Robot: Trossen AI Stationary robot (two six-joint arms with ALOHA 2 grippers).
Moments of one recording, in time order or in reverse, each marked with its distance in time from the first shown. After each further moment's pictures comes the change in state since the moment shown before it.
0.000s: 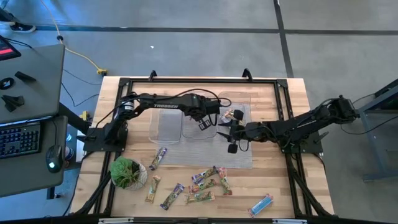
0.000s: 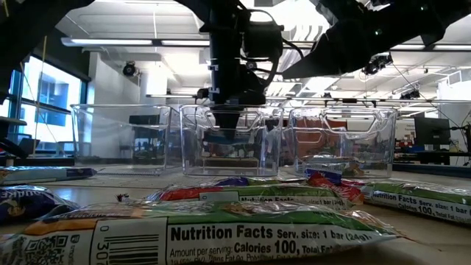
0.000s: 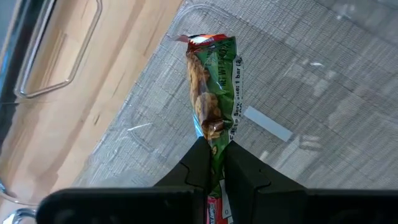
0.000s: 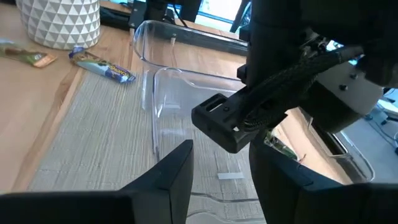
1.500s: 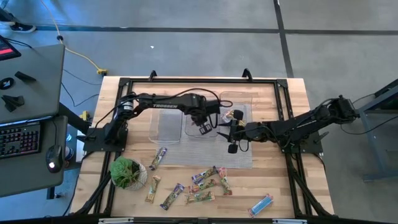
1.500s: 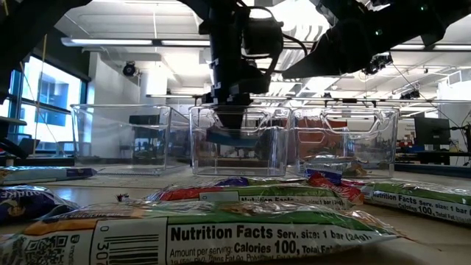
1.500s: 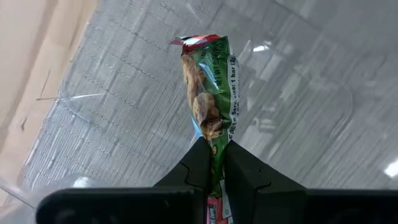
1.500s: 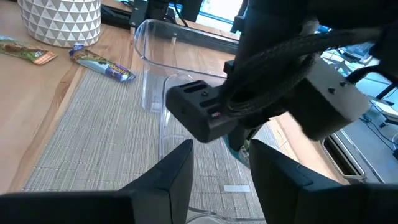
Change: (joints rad) left arm 0.000 -0.011 0.002 0.015 0.207 0.061; right arm 0.000 0.001 0.000 -0.001 -0.001 -0.014
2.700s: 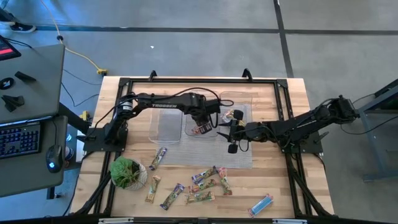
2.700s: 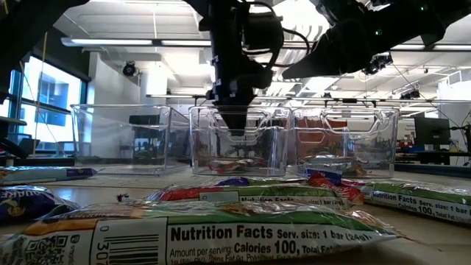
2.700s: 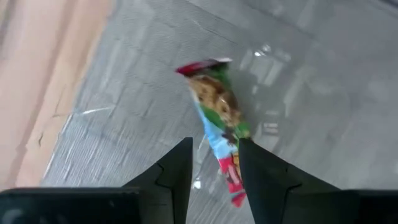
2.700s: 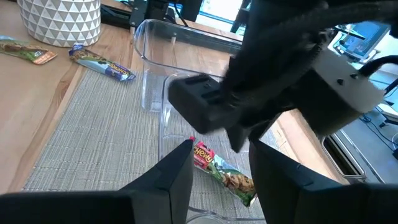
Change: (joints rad) left arm -0.007 -0.010 0.010 0.009 -0.013 0.071; right arm 0.000 0.000 0.000 0.000 0.001 0.000
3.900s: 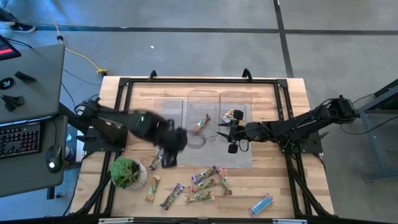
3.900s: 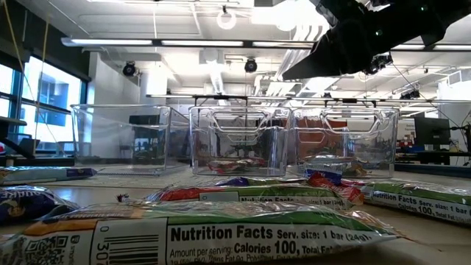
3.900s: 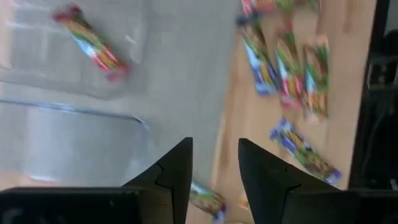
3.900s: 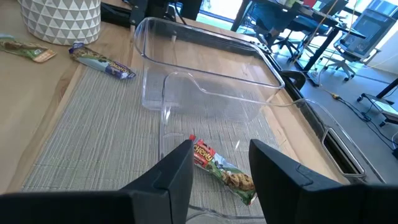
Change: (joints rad) left arm -0.470 -0.456 -0.046 -0.305 0.053 -0.198; right arm 0.000 0.000 0.000 -0.007 0.000 0.000
